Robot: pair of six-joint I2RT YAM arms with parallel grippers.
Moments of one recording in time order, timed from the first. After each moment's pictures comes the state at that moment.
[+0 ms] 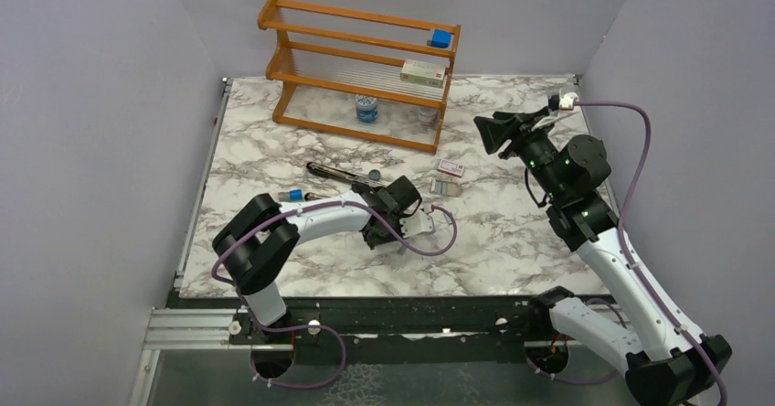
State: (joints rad) left arm -0.90 1.69 1.03 -0.63 0.01 0.51; right arm 0.38 0.89 0.90 0.13 -0.09 0.27
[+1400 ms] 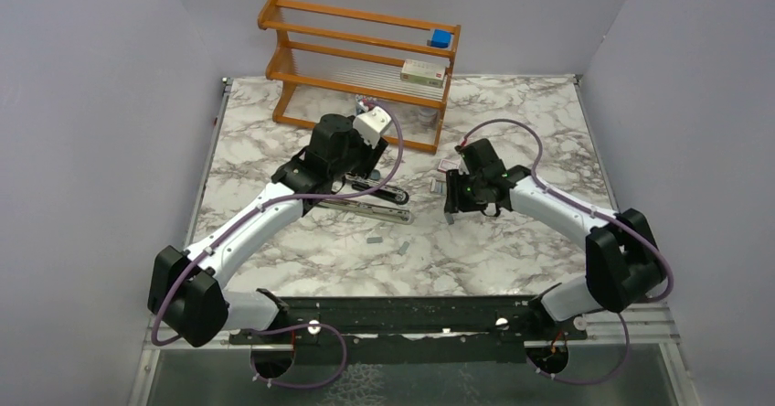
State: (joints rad) left arm -0.60 1.29 1.07 -0.20 0.01 0.20; right arm 0.51 1.45 0.92 -0.45 -0.05 0.37
